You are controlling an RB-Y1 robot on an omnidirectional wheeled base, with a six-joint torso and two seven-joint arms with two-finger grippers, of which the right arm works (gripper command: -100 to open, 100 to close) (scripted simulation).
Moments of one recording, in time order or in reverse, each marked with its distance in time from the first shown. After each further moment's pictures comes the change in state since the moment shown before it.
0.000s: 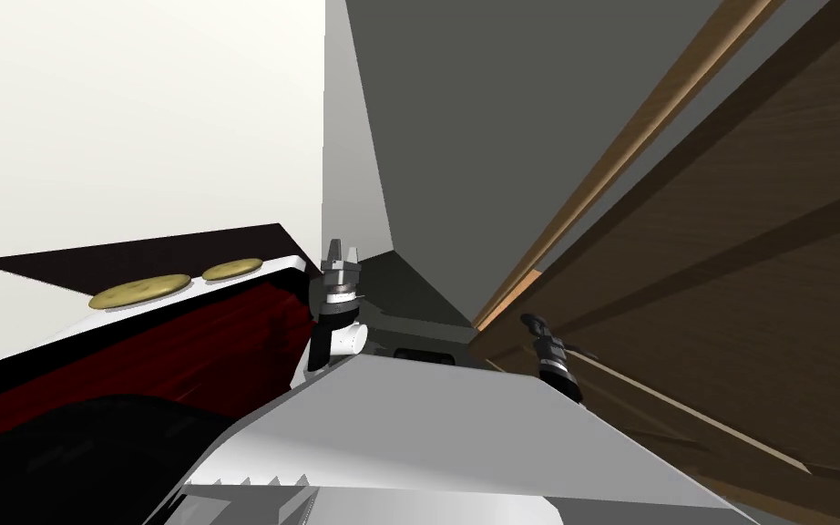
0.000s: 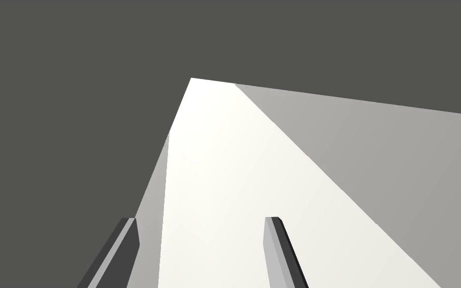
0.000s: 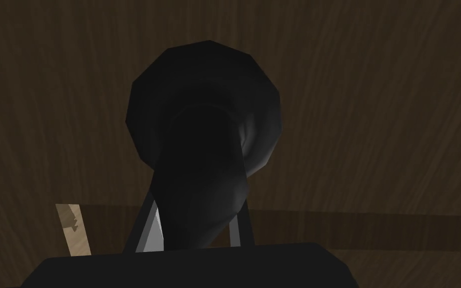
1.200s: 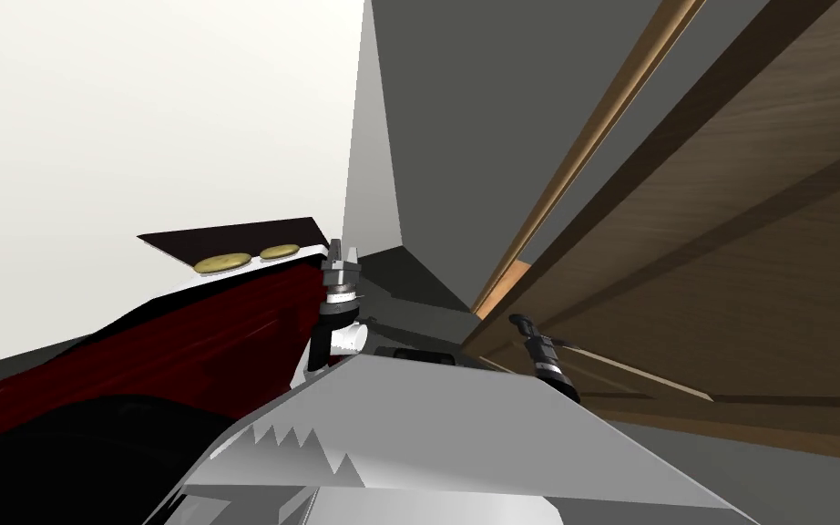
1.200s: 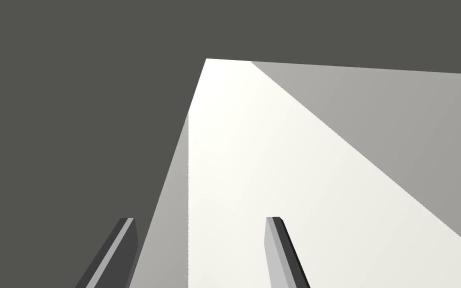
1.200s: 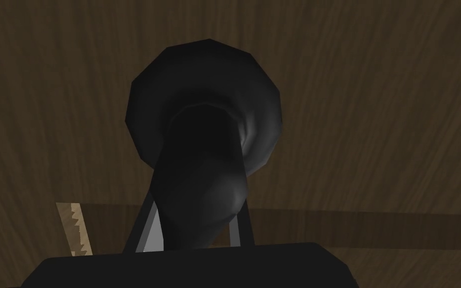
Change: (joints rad) arm 0.080 -0.031 0.119 -0.056 0.076 -0.076 -0.102
